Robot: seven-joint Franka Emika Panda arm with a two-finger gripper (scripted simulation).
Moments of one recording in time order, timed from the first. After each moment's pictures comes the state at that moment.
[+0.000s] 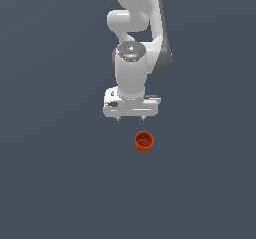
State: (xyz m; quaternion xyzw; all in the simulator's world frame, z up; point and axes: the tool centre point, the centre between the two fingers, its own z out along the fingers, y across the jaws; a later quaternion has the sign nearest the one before) arm -0.005 0.011 0.170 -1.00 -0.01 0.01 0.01
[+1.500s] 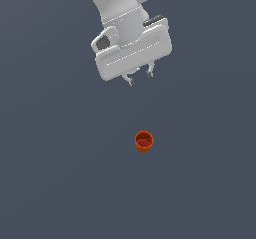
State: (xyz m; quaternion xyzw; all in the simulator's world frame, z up) arm -0.014 0.037 0.364 -0.97 -0.11 -0.12 0.16
